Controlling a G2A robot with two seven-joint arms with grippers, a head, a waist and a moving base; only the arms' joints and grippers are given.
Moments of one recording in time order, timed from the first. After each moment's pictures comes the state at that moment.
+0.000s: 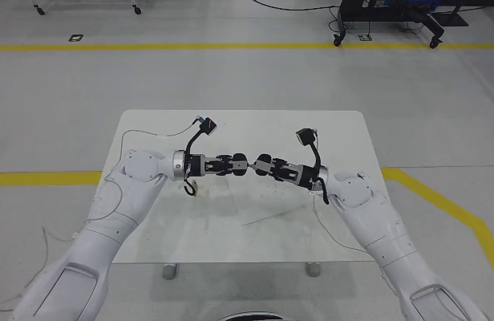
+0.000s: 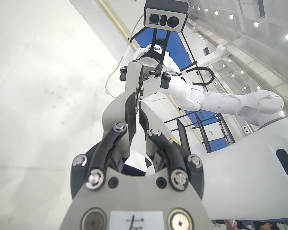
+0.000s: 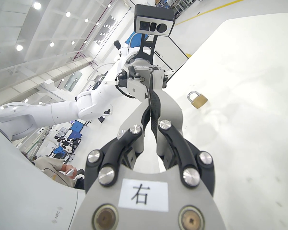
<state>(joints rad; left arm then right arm) 0.82 -1.18 -0.91 -1.06 -0.39 -0.64 -1.18 -1.14 -1.21 1.10 -1.27 0.10 -0.72 0.78</state>
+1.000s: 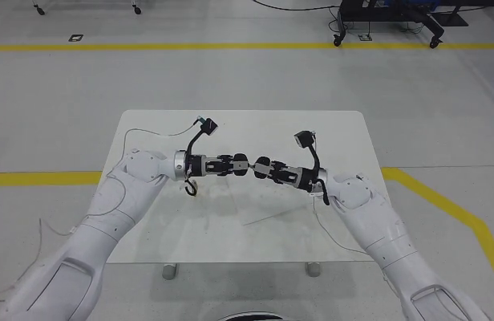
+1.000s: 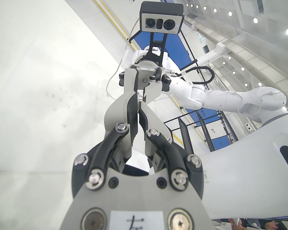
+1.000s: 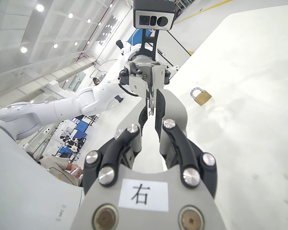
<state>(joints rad) 0.76 -1.14 -0.78 -1.03 -0.45 -0.71 -1.11 -1.13 -1.20 1.07 -1.26 0.14 -0.72 0.79</state>
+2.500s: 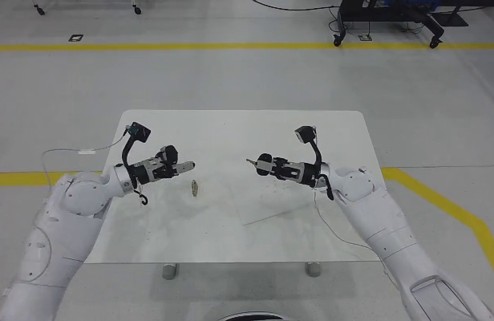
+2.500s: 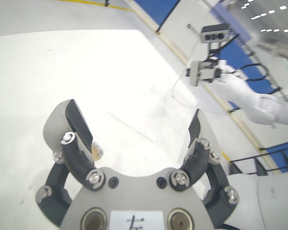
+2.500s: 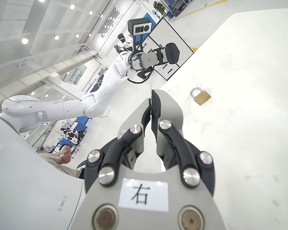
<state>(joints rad) 1.21 -0.91 -1.29 -1.49 0.25 -0.56 -0.75 -1.07 -1.20 1.06 -1.20 0.19 -0.76 0.86</state>
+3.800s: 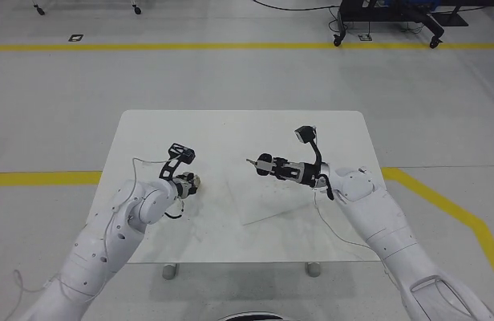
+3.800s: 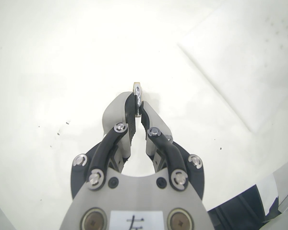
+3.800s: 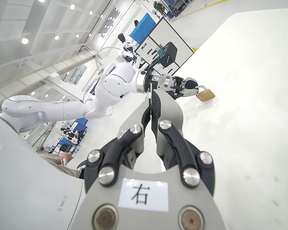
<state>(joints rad) 1.16 -0.98 -0.99 -1.62 0.91 0.05 -0.86 -1.07 -1.20 1.06 -1.20 0.19 -0.76 0.86</state>
